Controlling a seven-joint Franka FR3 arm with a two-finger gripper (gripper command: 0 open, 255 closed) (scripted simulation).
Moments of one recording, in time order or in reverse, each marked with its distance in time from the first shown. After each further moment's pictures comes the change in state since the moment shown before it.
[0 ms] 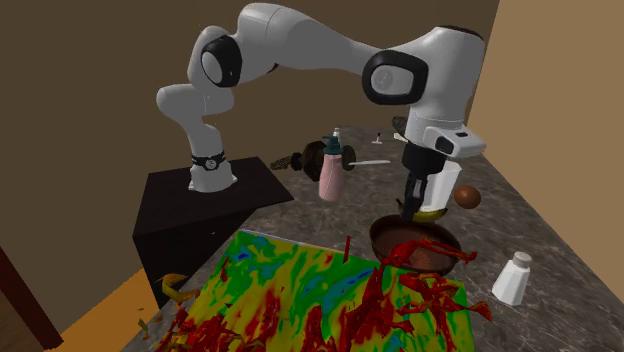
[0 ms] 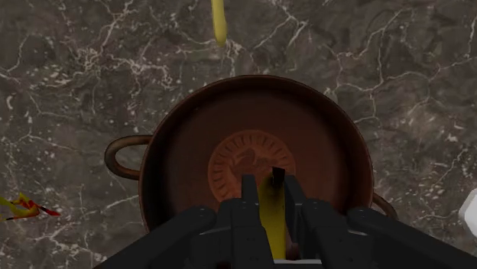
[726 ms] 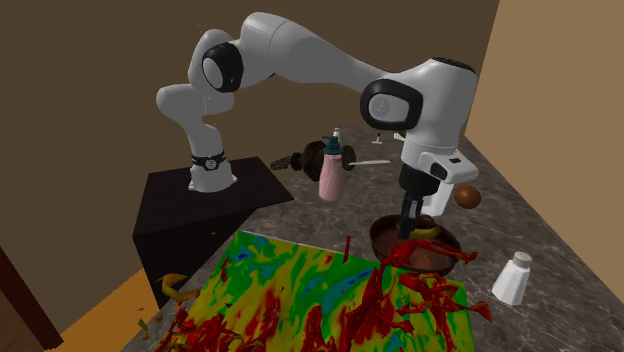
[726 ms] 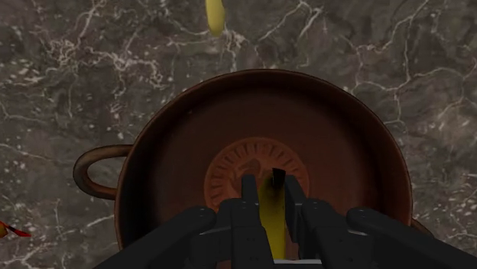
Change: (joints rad) arm -0.003 0.038 -0.006 -0.046 -0.008 0.083 0.004
